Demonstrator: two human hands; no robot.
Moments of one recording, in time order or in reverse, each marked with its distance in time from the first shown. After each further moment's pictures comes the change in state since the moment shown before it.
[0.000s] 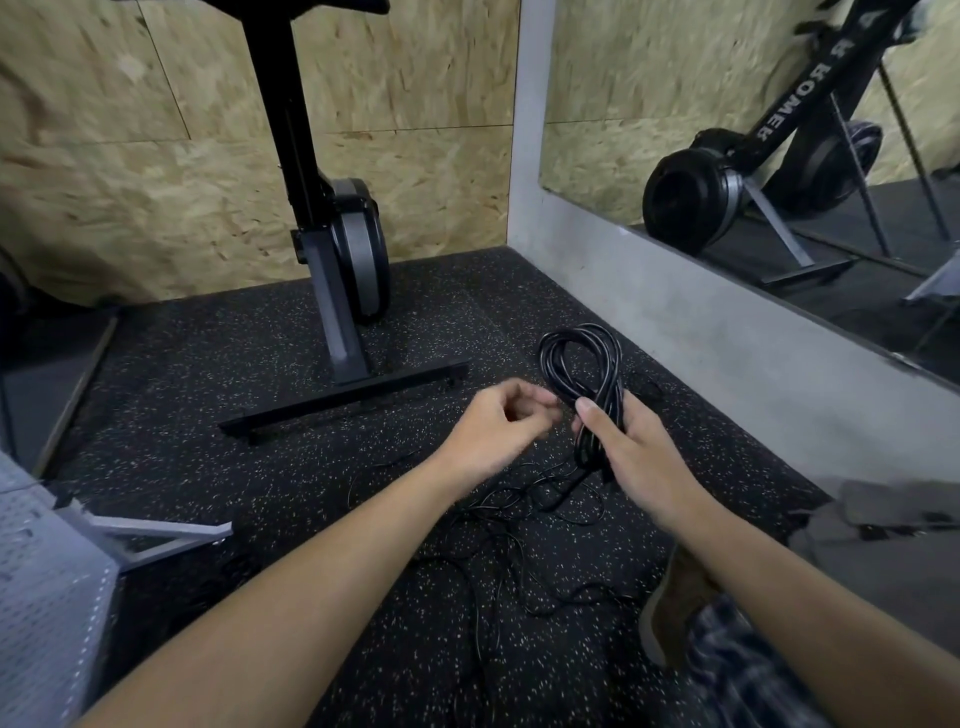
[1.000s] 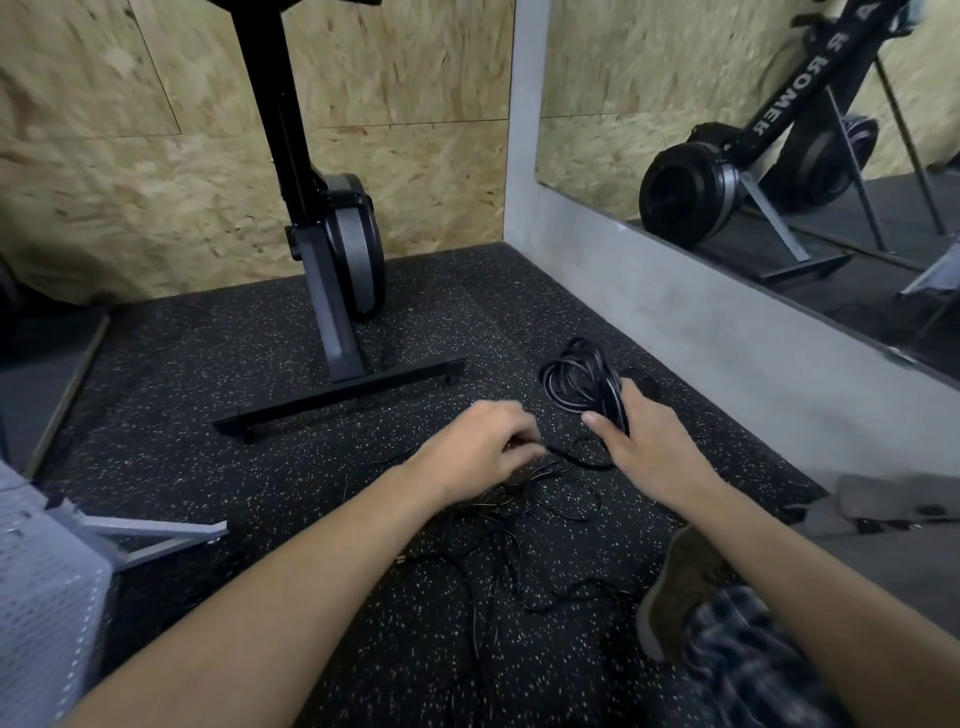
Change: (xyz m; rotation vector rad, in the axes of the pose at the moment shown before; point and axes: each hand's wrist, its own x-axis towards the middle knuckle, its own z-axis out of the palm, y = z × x) left_hand 0.003 -0.022 -0.011 0.712 -0.164 0.351; right_hand 0.017 0.017 -0.026 -0.606 -0.068 -0.027
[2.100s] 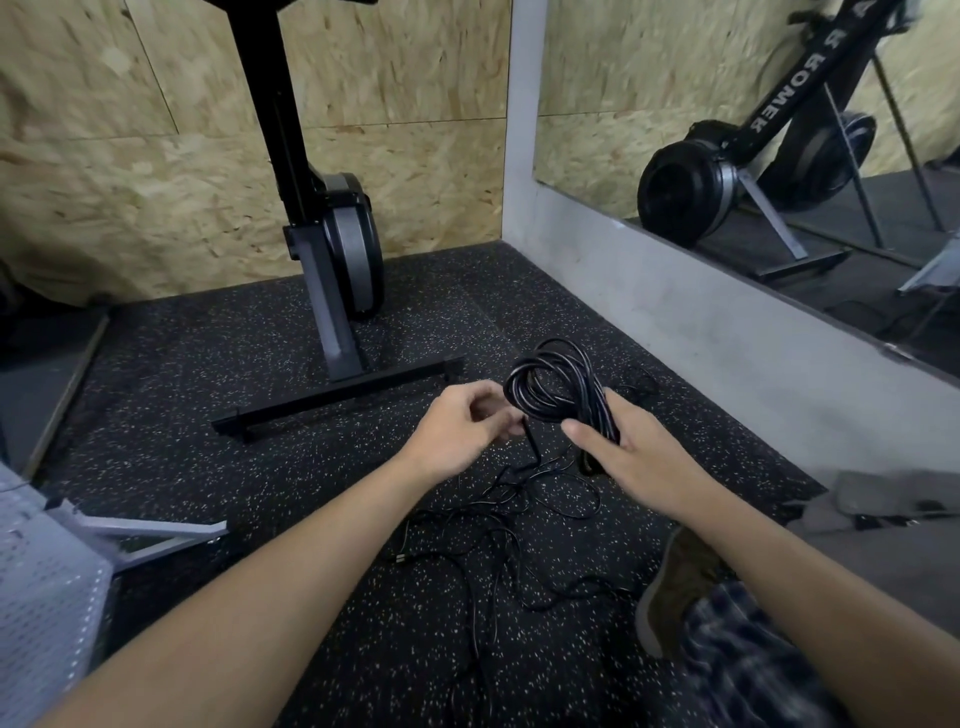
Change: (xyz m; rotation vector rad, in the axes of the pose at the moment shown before) left_hand -0.002 -0.010 -0.004 -0.663 0.150 -0.329; right_hand -0.017 -0.019 -0.003 0.291 -0.122 -0.100
